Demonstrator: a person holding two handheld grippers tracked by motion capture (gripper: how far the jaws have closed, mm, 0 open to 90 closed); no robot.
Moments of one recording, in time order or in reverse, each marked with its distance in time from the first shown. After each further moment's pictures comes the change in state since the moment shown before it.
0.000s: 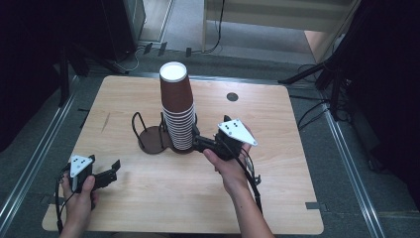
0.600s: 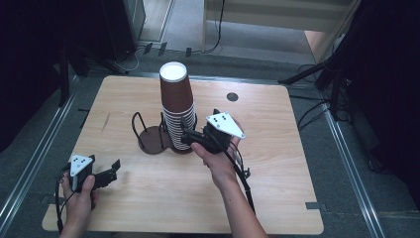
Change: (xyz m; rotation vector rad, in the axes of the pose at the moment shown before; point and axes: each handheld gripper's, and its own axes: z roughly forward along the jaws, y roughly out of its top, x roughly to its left) left arm 0.000 0.000 0.001 0.004 -0.001 -0.004; right arm 0.021 0.011 0.020 -0.021 0.016 0.027
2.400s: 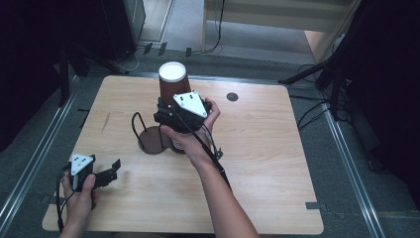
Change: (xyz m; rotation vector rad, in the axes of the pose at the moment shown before) left arm 0.000 0.001 0.002 0.009 0.003 -0.004; right arm 0.049 0.024 0.060 -0.011 -0.108 -0.092
